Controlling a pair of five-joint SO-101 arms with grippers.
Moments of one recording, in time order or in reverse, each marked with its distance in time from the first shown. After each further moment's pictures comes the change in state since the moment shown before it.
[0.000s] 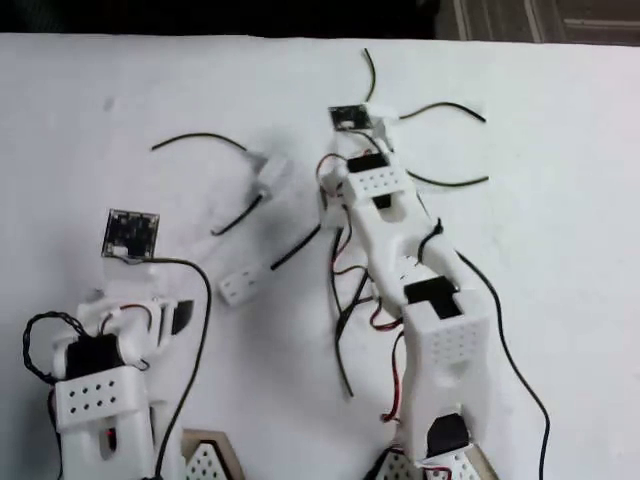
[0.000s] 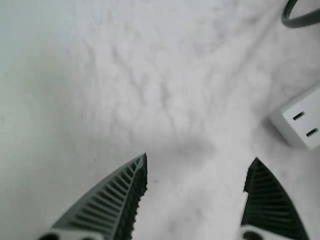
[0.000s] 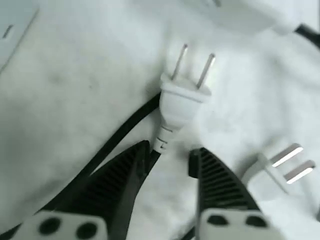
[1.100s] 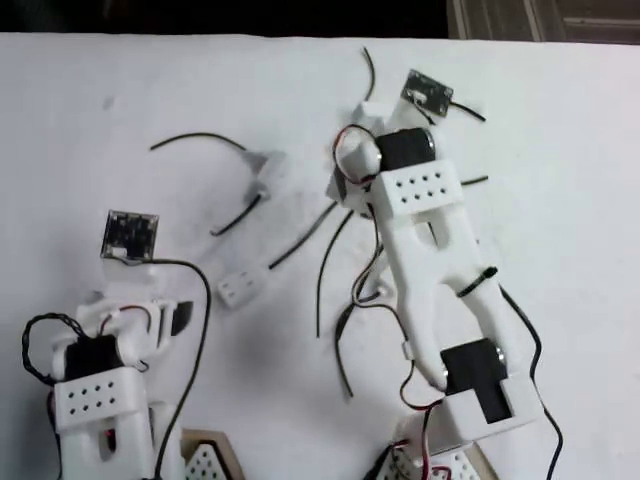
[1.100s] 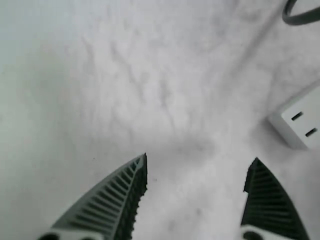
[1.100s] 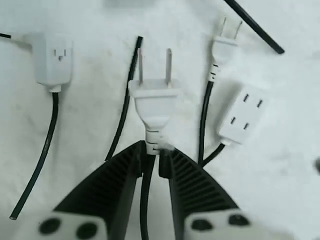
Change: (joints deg) left arm 0.0 0.0 0.3 0.0 0.0; right arm -1.0 -30.0 -0.9 30.9 -36.0
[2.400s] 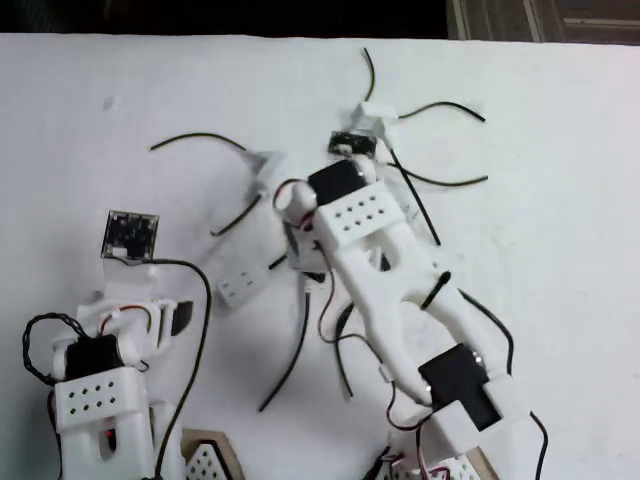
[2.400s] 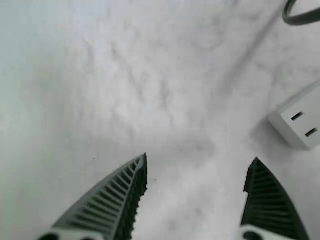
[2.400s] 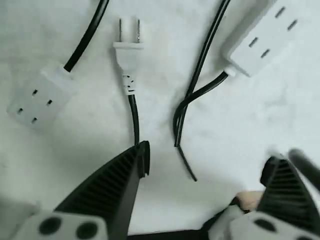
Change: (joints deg) left arm 0.0 0.0 0.0 0.0 0.0; right arm -11.3 -0.2 8.6 7.0 9.7
